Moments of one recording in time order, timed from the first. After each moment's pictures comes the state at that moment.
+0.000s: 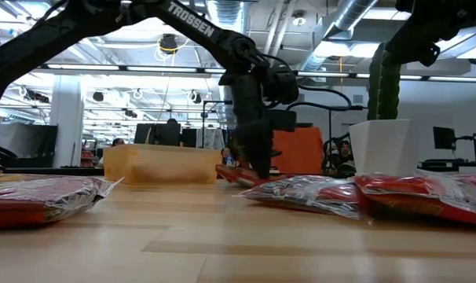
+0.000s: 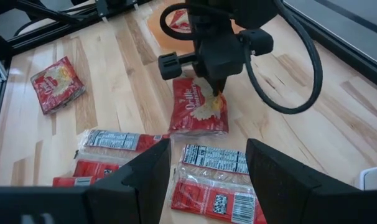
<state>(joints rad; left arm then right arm) 0.28 2.36 1.94 -0.92 0.11 0.39 0.10 0.60 0.71 -0.71 0.30 0.45</state>
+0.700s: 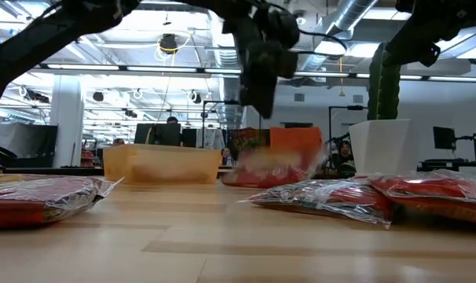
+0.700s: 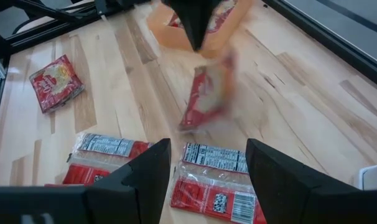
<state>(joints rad) 0.28 2.31 2.33 -1.27 0.22 0.14 0.10 0.60 0.71 -0.72 0.30 0.45</state>
